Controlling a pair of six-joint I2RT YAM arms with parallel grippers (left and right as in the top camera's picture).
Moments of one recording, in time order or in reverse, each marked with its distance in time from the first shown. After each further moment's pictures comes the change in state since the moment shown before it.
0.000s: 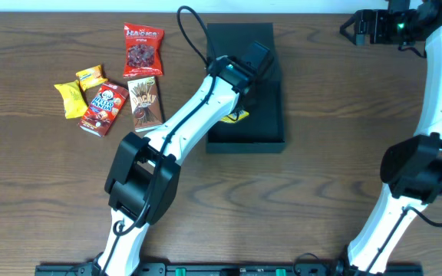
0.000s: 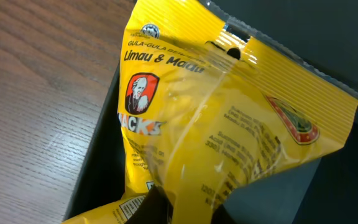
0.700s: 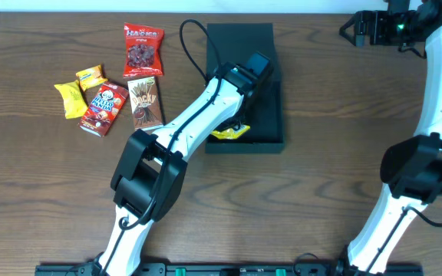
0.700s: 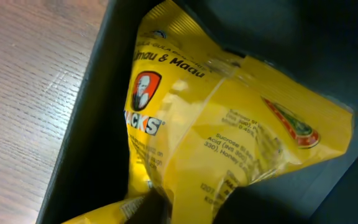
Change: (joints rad) left arm -0.011 0.035 -0.005 -0.113 0.085 -0.059; right arm 0.000 0.000 0.000 -0.014 0.000 0.000
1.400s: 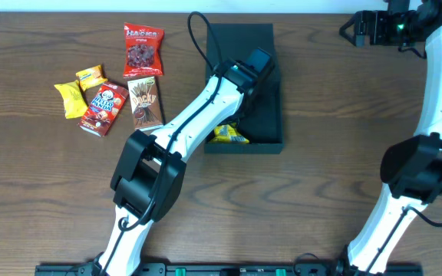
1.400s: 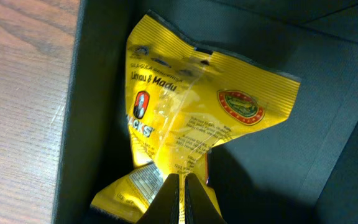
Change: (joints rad) left arm 0.000 0.000 0.019 0.020 -0.008 0.183; right arm 0.000 0.000 0.000 0.000 0.000 0.000
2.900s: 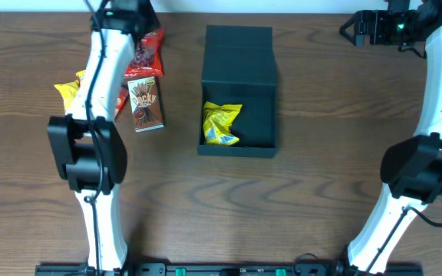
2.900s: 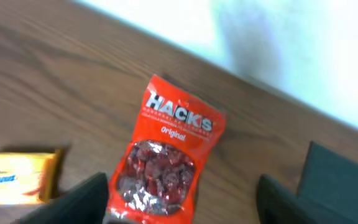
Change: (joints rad) left arm 0.562 0.068 0.225 0.410 -0.031 0.430; right arm 0.000 0.000 0.000 0.006 0.000 0.000
